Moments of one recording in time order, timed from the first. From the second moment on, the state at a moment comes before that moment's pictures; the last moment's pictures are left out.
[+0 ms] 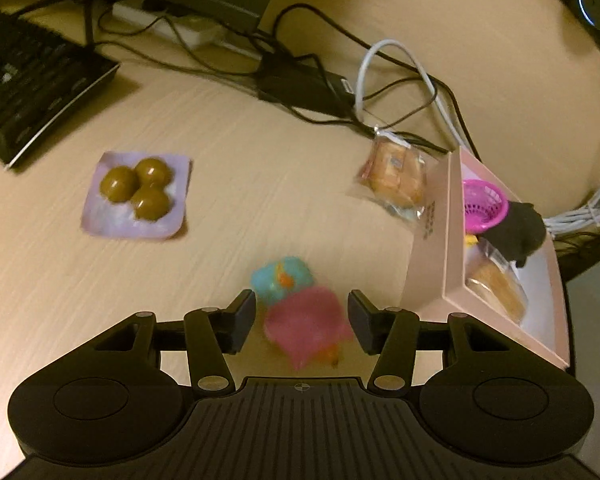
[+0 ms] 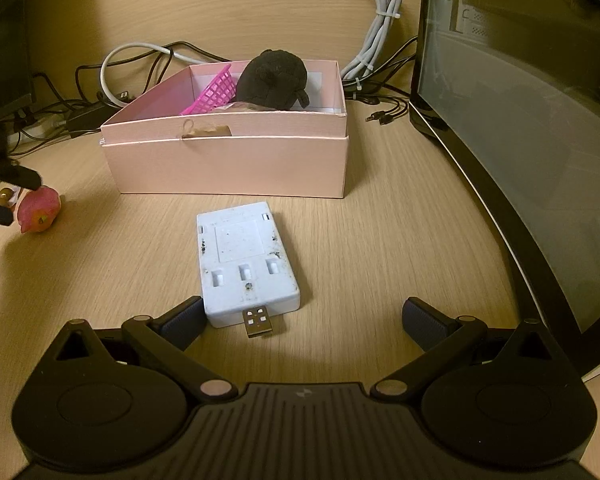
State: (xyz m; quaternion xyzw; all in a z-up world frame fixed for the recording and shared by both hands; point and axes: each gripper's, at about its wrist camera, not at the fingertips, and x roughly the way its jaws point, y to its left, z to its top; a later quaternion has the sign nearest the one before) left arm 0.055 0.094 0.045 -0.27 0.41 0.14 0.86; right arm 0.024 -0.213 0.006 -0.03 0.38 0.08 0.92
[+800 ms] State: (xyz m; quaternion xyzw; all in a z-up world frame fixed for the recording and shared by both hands) left arm 0.069 0.082 0.031 -0.20 0.42 0.10 0.88; right arm 0.025 -0.213 0.005 -0.03 0.38 0.09 0.92
